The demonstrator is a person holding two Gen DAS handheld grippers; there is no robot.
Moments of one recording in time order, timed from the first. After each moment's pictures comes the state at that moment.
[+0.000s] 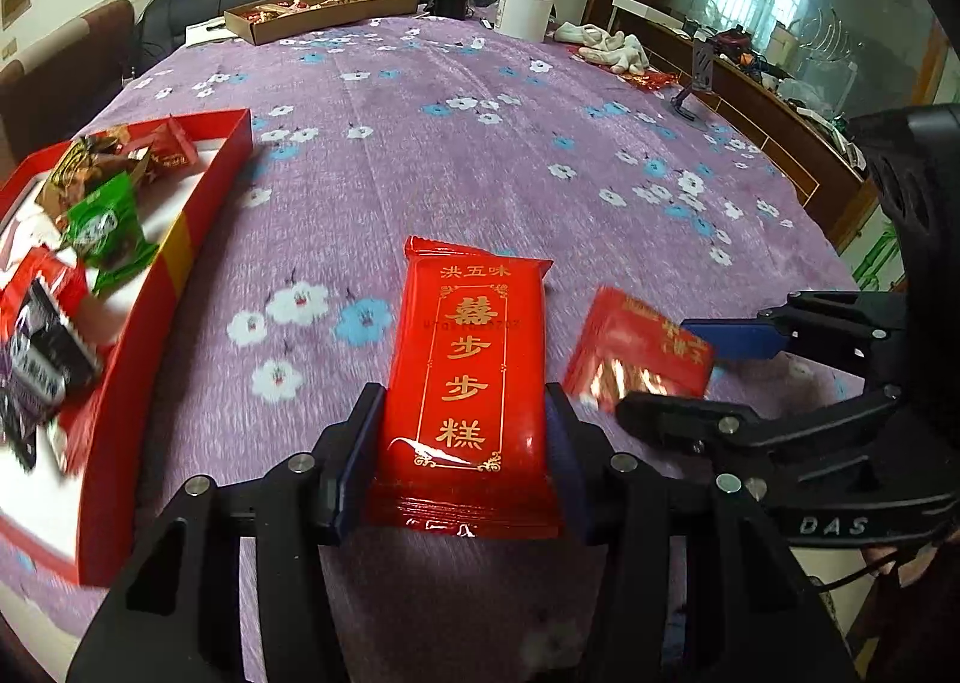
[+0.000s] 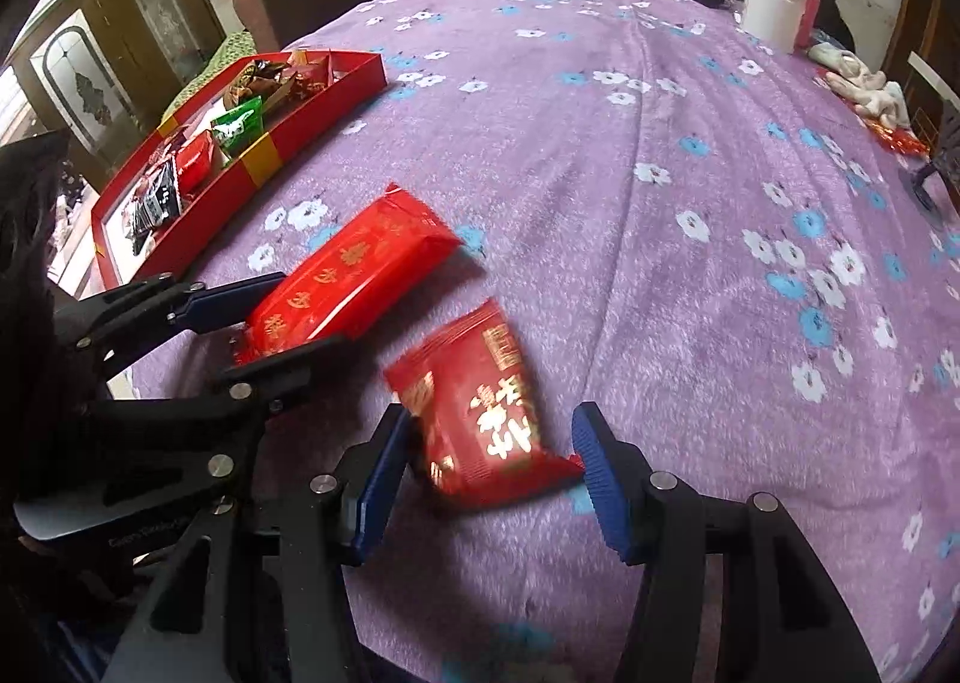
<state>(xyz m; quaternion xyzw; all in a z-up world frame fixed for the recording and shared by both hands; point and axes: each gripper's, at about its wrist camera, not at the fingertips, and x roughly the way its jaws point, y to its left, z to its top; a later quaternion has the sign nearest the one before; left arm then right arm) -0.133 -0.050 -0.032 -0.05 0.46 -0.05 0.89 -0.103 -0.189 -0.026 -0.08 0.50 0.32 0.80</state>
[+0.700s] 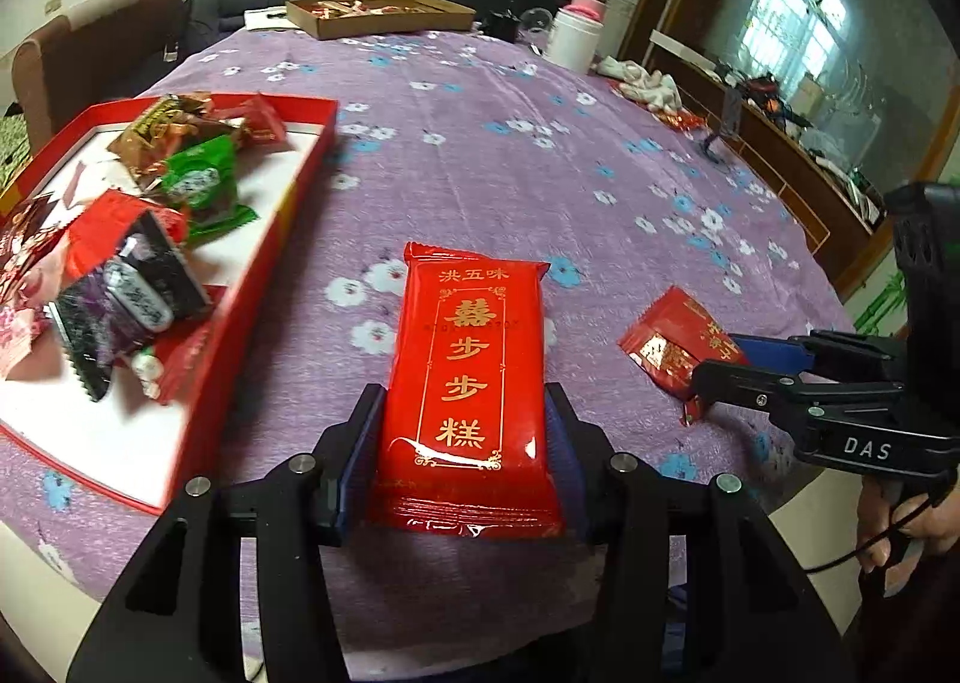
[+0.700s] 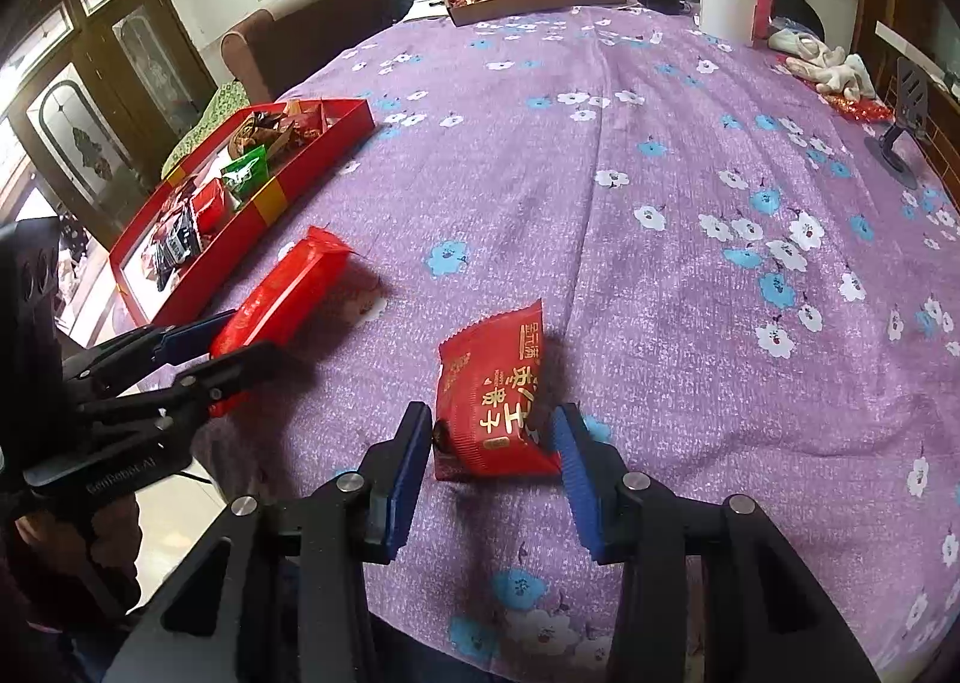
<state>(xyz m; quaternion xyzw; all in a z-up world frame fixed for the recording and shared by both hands) -0.158 -0.014 -0.019 -0.10 0.44 -0.02 0.89 -0.111 -0.214 -0.014 -0.02 0.48 0.31 0.82</state>
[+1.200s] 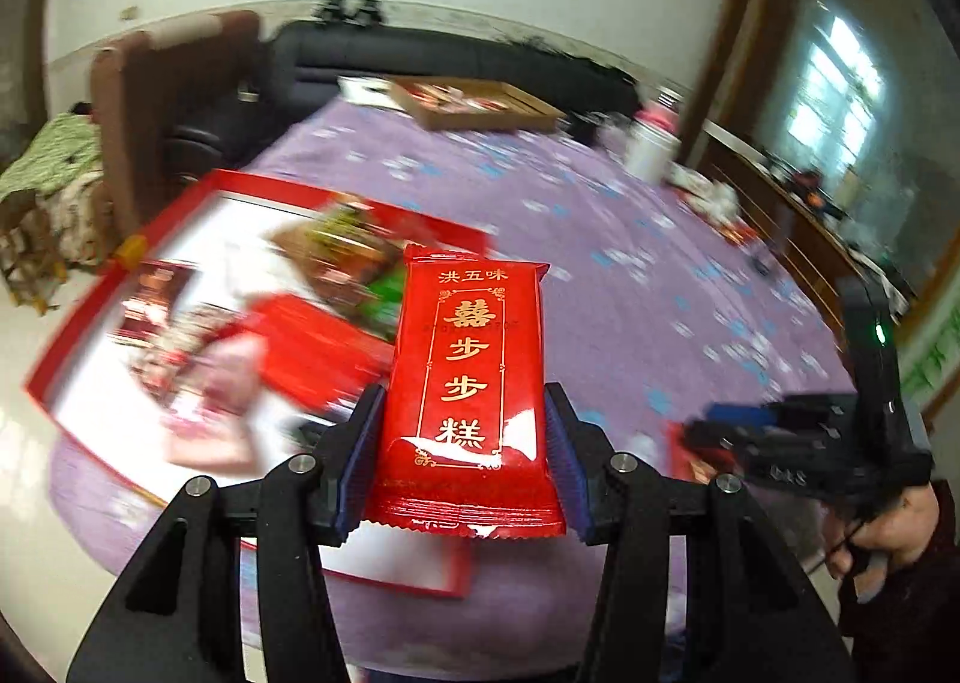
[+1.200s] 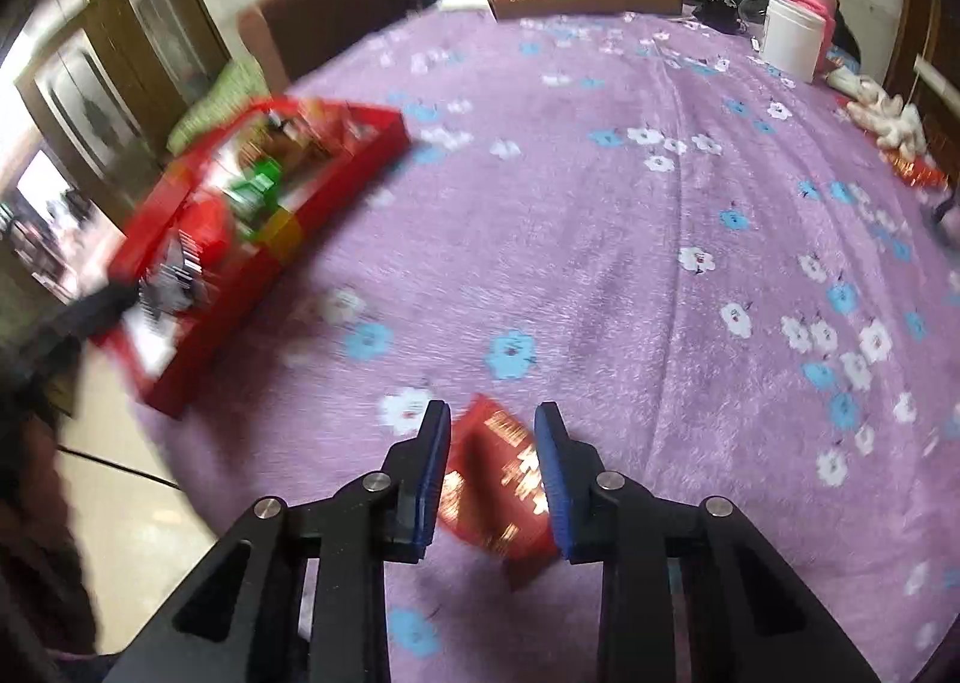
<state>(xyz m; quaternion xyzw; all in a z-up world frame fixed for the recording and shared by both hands) -0.174 0.077 0.033 -0.12 0.36 0.07 0.92 -0.077 -0.150 -0.007 -0.08 0.49 0.32 0.81</state>
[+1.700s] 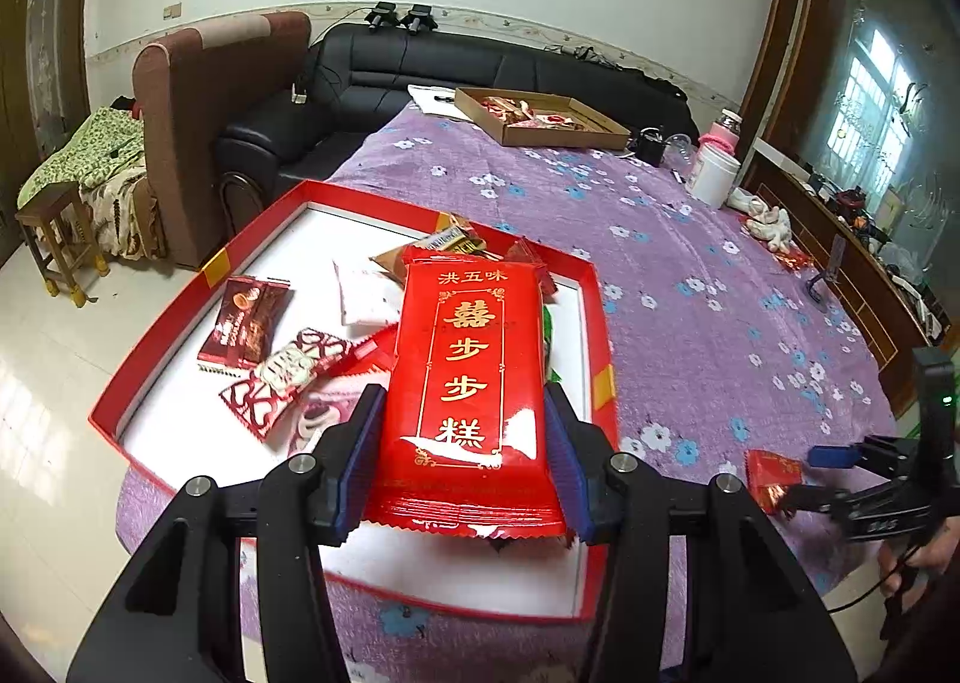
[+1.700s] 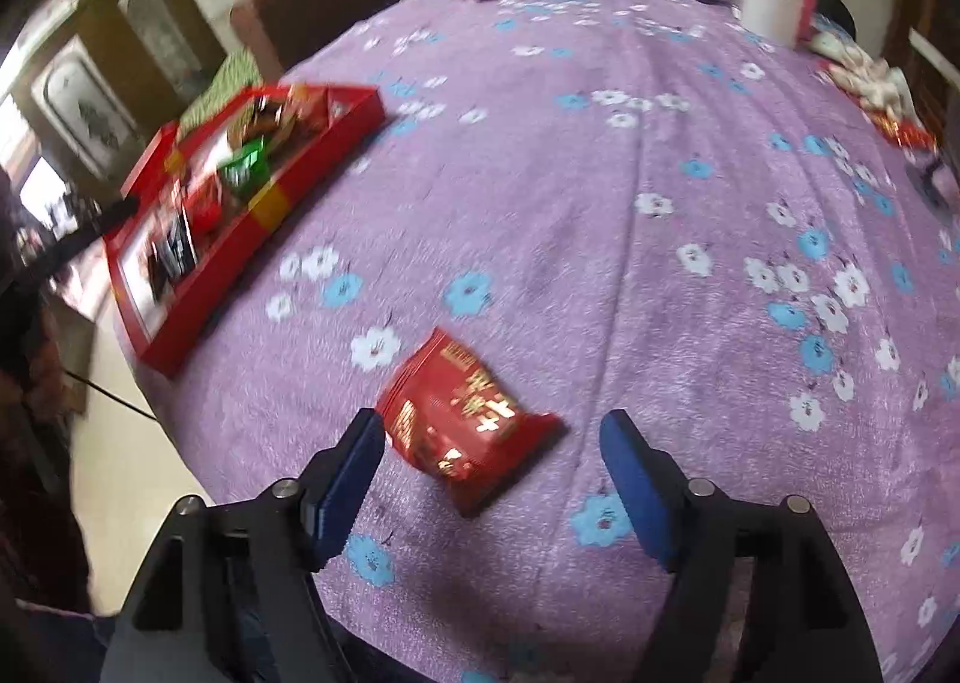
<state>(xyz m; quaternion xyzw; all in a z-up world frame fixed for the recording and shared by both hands) -0.173 0.123 0.029 -0.12 0.36 0.11 0.92 -0.089 -0.172 -0.010 -0.08 0.50 0.34 0.79</state>
